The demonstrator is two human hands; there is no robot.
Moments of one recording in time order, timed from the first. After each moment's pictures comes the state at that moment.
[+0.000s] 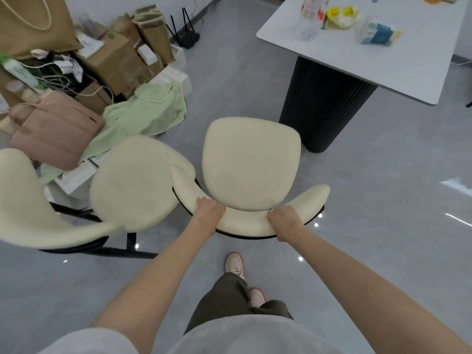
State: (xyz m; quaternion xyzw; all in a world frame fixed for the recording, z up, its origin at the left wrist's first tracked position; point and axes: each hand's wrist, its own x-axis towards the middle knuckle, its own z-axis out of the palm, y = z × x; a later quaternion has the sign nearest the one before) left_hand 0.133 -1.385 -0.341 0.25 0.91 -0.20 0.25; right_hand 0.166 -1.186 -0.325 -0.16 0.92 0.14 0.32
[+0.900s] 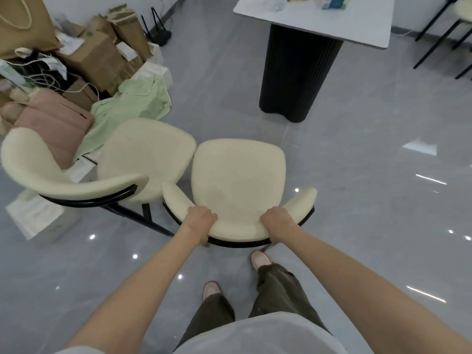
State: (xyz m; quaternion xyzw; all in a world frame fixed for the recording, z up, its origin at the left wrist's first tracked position) left_hand 0.335 -1.496 -0.331 0.34 0.87 -0.24 0.27; right_hand 0.383 -1.295 -0.319 -0.12 0.92 0.11 0.35
